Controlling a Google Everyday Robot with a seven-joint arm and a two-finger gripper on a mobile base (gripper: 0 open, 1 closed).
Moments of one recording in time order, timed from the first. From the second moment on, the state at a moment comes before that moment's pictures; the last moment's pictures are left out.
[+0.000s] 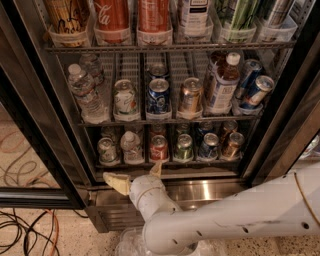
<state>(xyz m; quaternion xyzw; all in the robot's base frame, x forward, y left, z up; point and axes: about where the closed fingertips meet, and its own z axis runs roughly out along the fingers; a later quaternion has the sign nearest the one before) 0.531 0.079 0.657 -0.10 0.79 0.19 0.58</state>
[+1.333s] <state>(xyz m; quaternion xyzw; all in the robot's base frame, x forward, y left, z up) 0.567 0.090 0.642 -0.02 0.75 0.18 0.64</state>
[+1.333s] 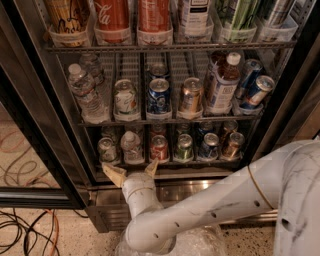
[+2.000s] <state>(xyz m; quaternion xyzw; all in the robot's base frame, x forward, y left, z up) 0.577 0.087 0.619 -0.02 0.75 0.11 0.65</state>
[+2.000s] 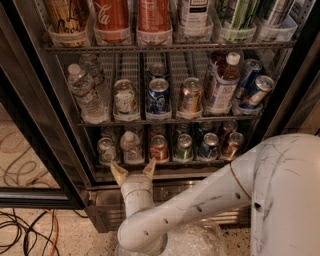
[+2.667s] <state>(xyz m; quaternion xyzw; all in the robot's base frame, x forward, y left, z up) 0.587 0.080 0.621 -0.01 0.74 0.06 0.67</state>
